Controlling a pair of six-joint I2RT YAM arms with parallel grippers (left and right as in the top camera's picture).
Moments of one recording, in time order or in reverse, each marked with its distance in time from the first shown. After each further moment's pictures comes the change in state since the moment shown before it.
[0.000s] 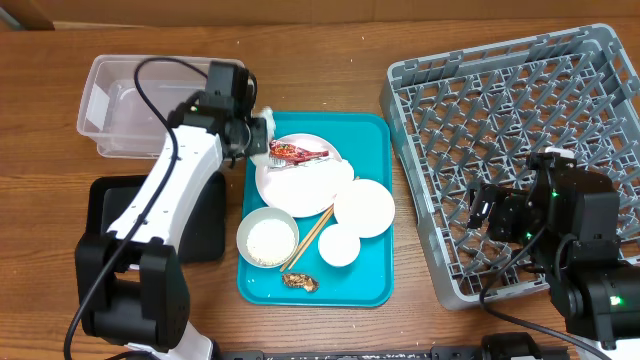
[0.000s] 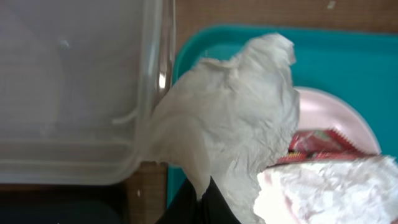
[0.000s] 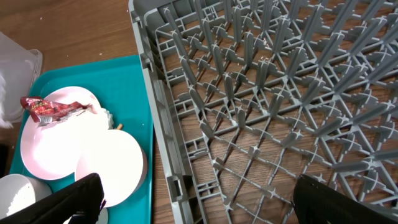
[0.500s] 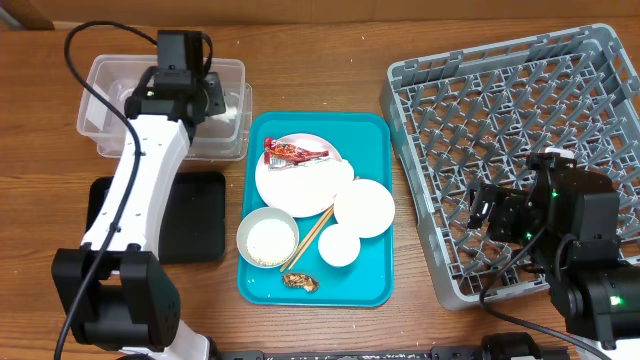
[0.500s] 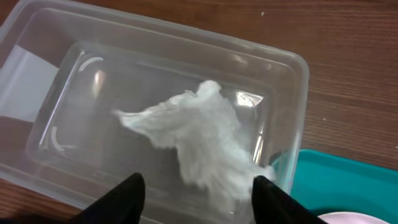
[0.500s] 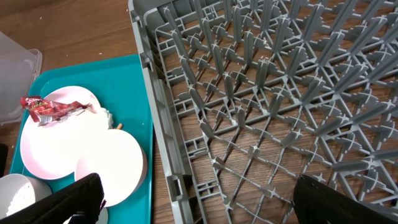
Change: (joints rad) left arm 0.120 -0.016 0.117 0.109 -0.217 0.002; right arm 0.000 0.000 0.000 -0.003 0.000 0.000
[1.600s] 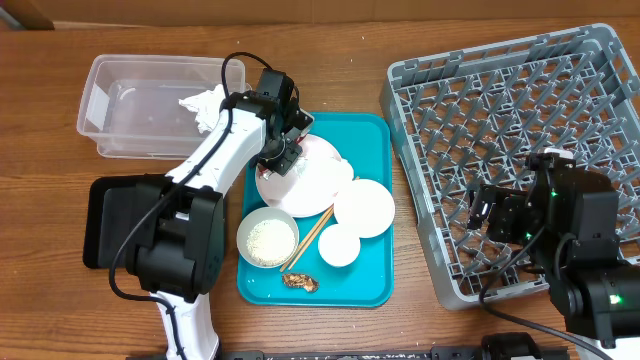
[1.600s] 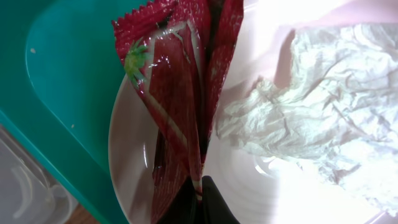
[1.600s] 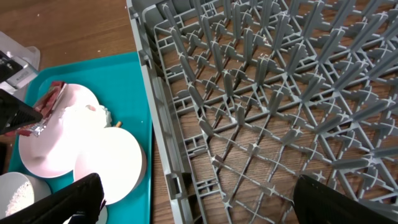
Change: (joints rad) left arm -0.237 0.283 -0.002 -0.210 0.249 0.521; right arm 0.000 0.005 0.000 -0.008 0.000 0.000
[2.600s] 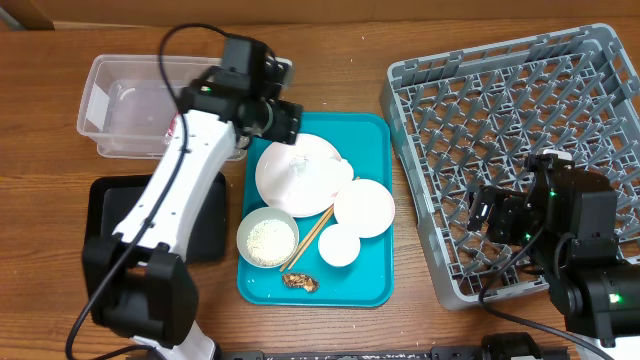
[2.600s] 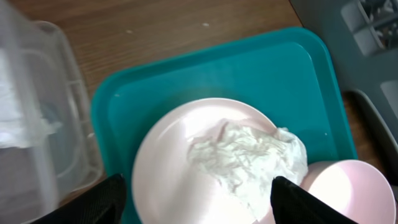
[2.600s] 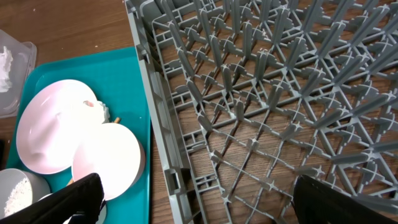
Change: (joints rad) left arm 0.027 -0.232 0.067 0.003 0.132 -0.333; right arm 0.000 0.002 0.000 -0.015 0.000 0.000
